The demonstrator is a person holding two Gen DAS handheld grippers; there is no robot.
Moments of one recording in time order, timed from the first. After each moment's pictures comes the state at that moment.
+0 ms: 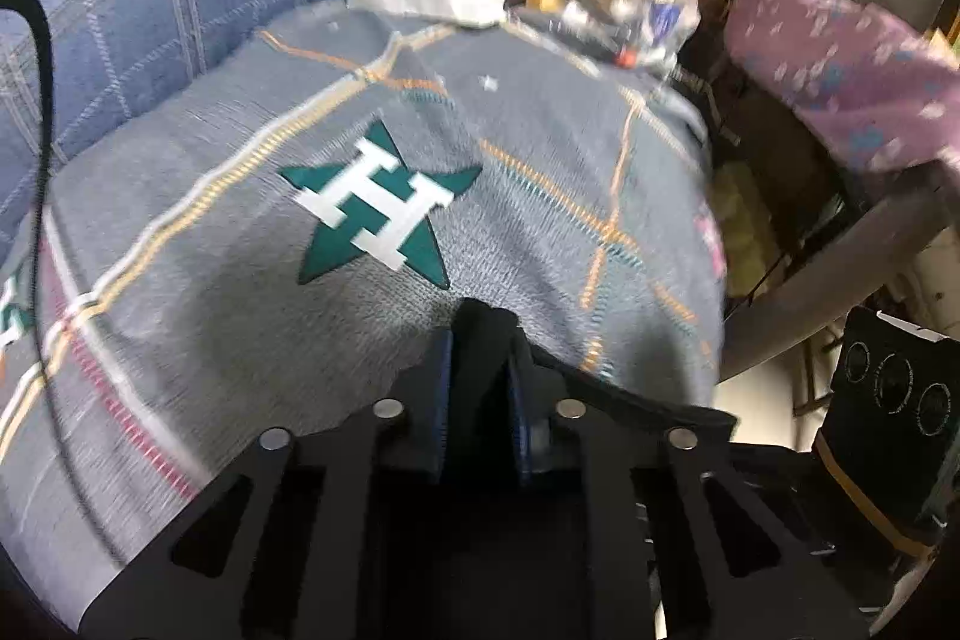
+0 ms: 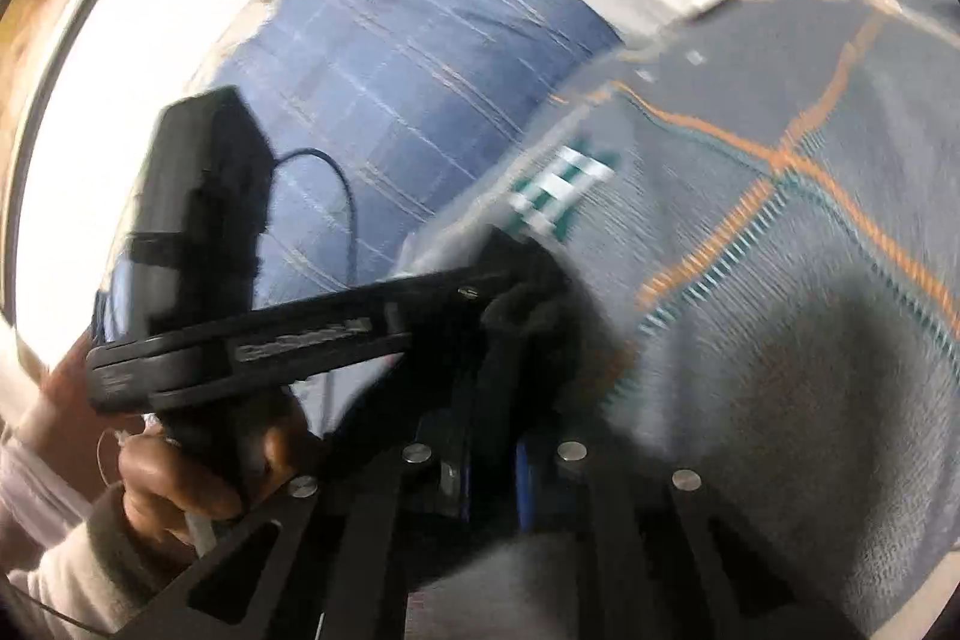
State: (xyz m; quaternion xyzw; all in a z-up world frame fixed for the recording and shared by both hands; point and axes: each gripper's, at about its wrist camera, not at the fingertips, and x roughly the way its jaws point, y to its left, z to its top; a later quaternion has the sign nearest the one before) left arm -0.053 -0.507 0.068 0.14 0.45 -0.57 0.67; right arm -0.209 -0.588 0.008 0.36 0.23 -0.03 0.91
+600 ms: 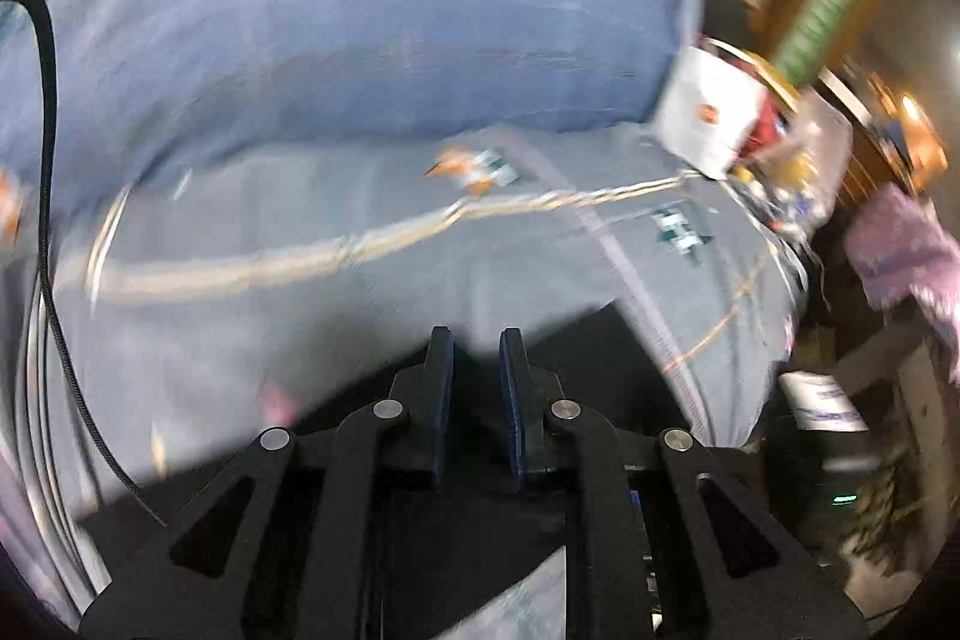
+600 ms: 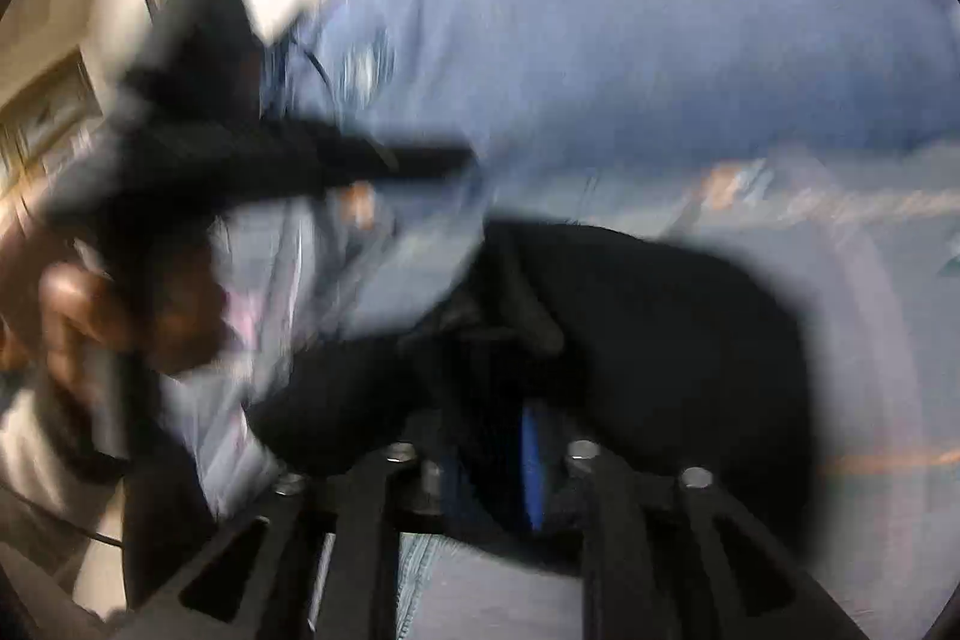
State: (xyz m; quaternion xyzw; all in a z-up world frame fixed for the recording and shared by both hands) left arm -0.032 -0.161 0.116 -0.03 0.47 -0.34 0.81; right arm -0.132 -0.339 0.017 0.13 0.39 0.23 0.88
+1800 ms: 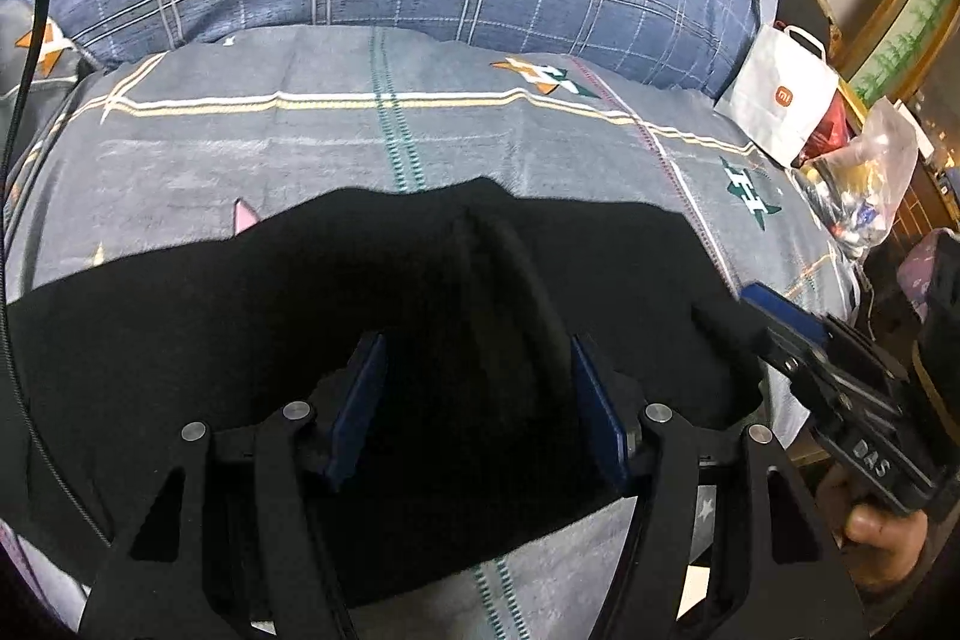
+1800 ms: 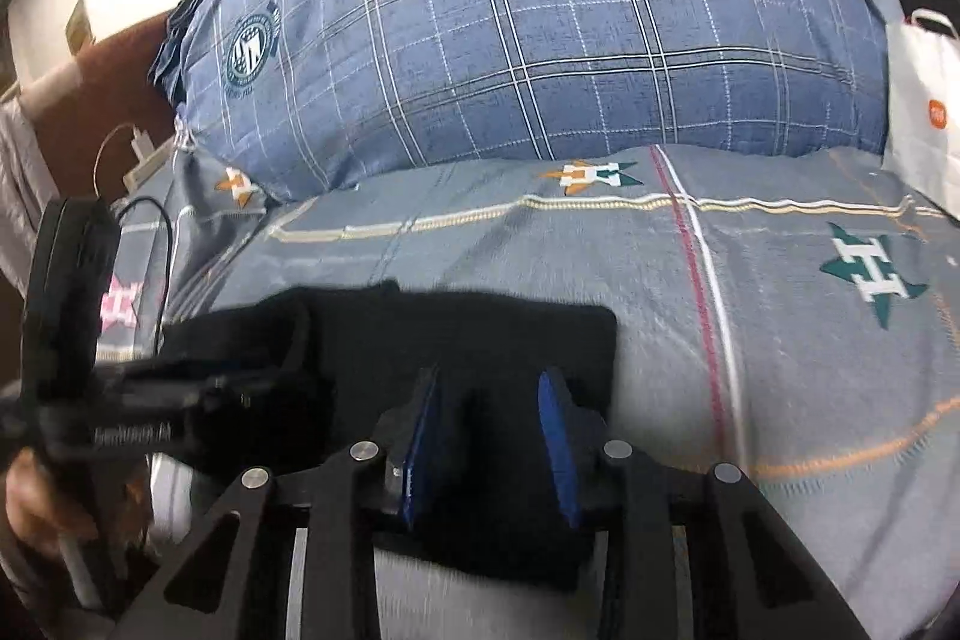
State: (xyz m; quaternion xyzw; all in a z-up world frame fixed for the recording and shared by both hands) left arm -0.080 -0.185 0.050 -0.05 0.50 -0.26 0.82; right arm -0.151 -0.414 0.046 0.07 0.37 0.09 0.92
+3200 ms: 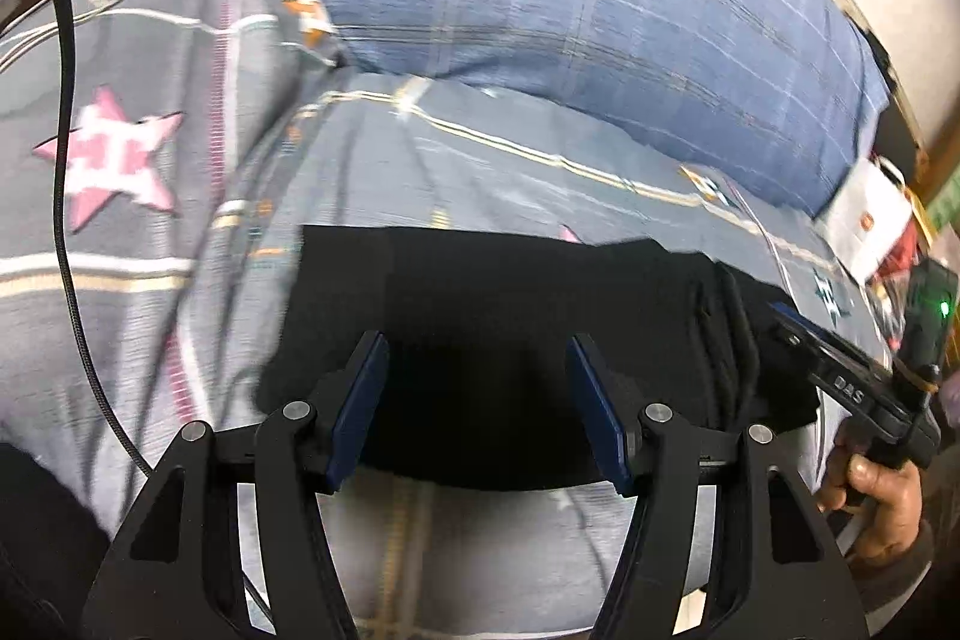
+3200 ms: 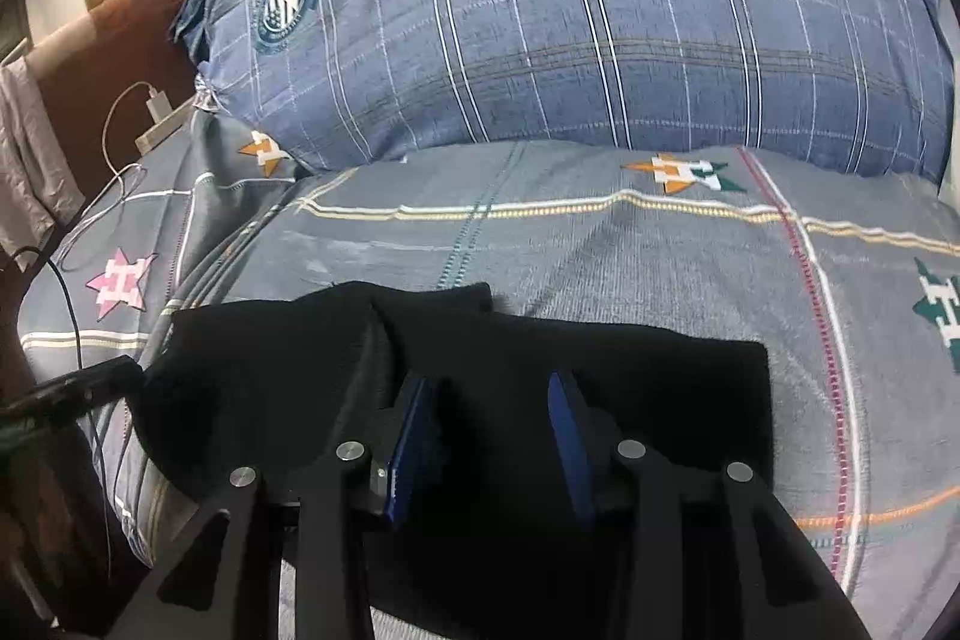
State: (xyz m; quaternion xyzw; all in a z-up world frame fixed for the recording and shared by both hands) left arm -0.127 -0.026 0.077 -0.12 0.45 -0.10 0.88; right arm -0.104 -0.357 0.040 0.05 0.38 0.13 0.91
